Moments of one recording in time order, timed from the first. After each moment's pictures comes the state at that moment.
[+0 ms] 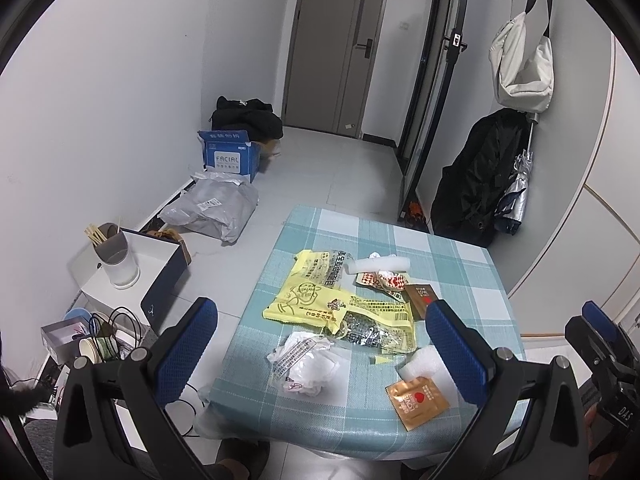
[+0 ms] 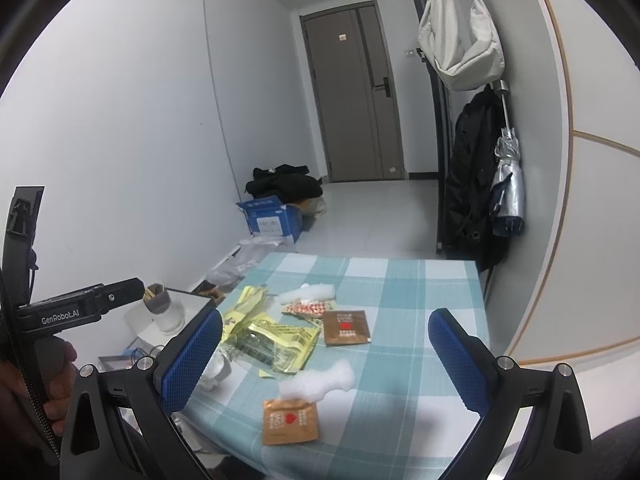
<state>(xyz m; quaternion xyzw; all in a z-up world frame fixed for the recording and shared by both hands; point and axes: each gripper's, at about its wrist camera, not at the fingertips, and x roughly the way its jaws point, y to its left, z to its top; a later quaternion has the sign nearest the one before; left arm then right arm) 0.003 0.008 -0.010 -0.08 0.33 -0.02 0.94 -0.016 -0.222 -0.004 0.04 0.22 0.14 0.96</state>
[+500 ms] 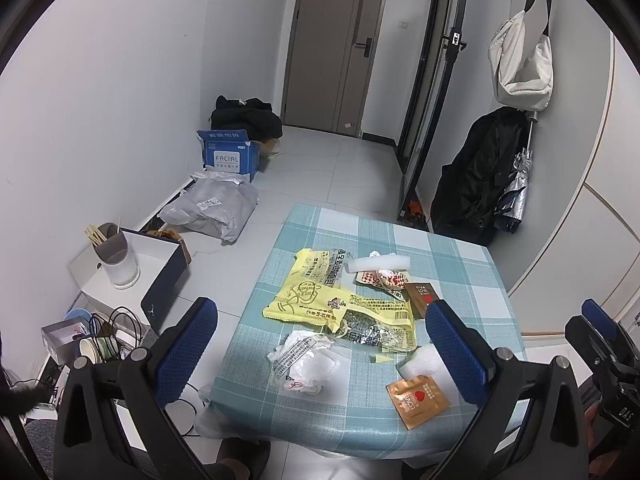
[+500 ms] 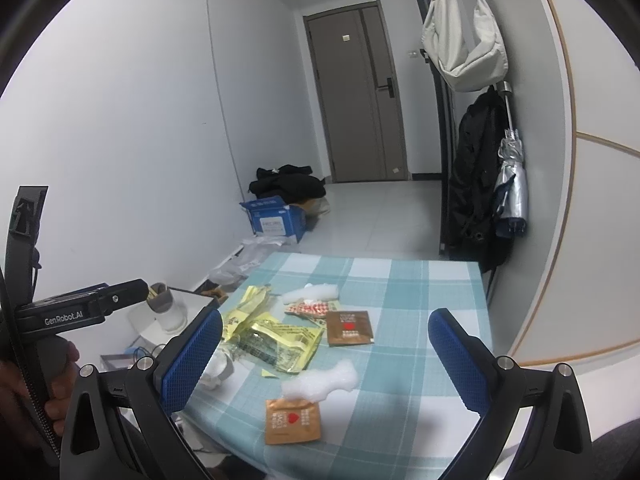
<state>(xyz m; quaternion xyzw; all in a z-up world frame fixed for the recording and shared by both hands) 0.004 0.006 -0.010 -0.08 0.33 -0.02 0.94 -0.016 -0.222 -0.004 0.04 0.22 0.14 0.96</state>
